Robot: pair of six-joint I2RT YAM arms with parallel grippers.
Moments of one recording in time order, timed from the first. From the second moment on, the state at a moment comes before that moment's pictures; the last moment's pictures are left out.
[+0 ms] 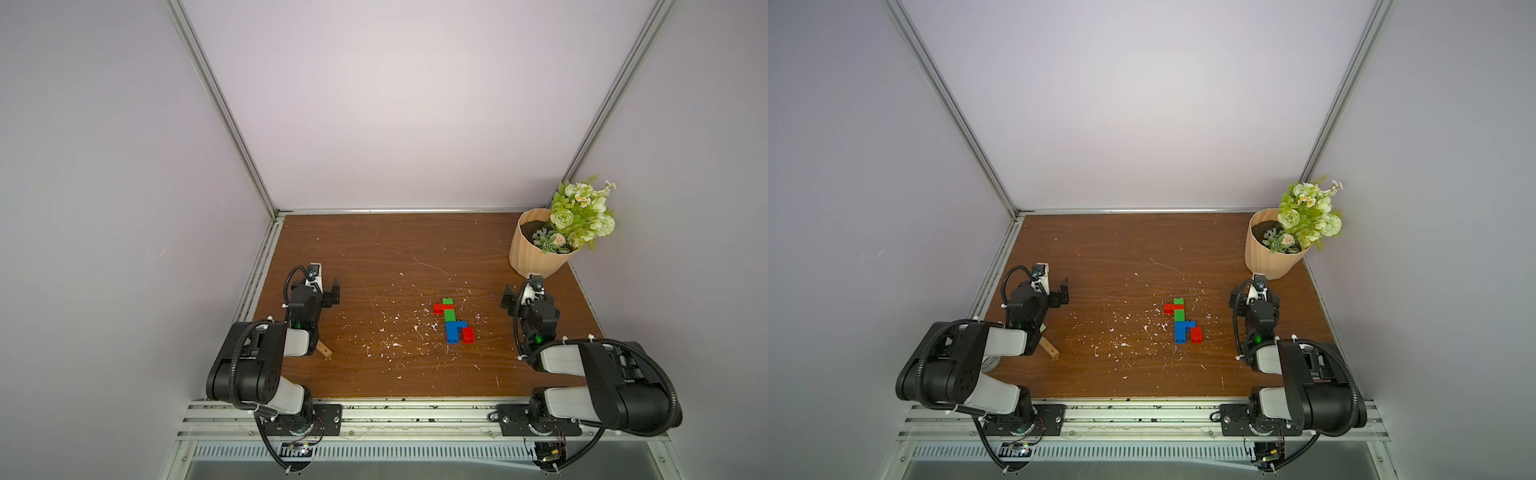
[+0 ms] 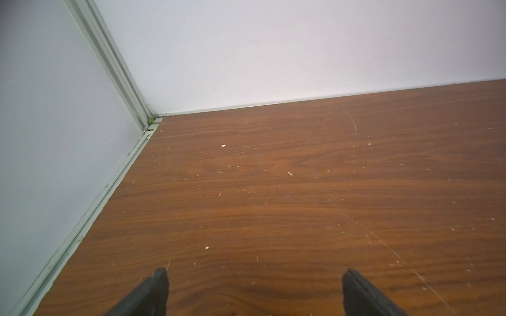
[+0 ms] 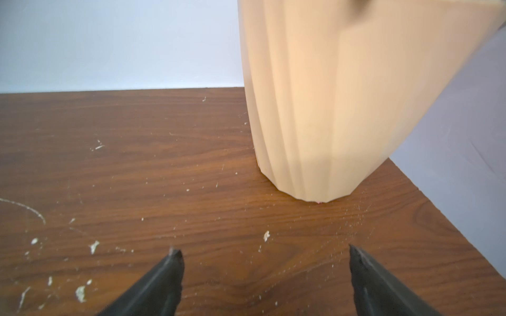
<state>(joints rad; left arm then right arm) -0.02 1.50 0.27 0.96 -0.06 0.09 0.06 1.39 0.14 0.98 0.21 0.04</state>
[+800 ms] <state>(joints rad) -0.01 1.50 0.26 1.01 -0.07 0.07 0.07 1.52 0.23 1.07 0.20 0.02</state>
